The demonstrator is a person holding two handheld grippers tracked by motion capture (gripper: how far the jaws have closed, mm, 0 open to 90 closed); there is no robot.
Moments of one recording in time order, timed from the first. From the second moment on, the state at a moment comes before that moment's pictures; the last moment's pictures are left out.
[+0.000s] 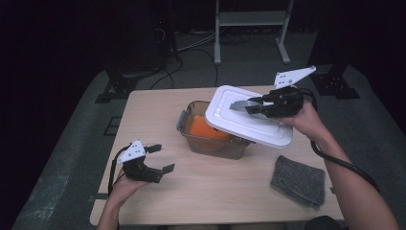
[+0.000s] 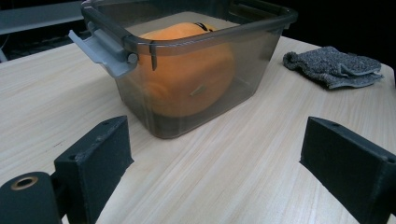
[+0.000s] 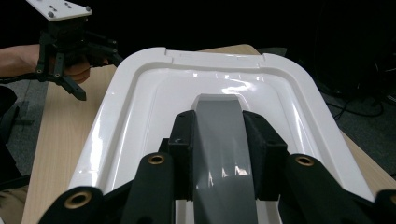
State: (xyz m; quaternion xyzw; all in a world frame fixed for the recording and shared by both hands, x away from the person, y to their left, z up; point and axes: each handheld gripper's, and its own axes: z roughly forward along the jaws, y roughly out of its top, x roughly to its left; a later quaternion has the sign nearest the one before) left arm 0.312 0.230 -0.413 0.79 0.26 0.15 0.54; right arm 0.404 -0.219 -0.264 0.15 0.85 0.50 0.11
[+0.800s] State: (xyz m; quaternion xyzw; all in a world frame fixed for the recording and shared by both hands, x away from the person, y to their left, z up) left arm 0.311 0.231 -0.413 0.79 0.26 0.14 0.54; right arm 0.433 -0.168 -0.275 0.13 0.86 0.49 0.09
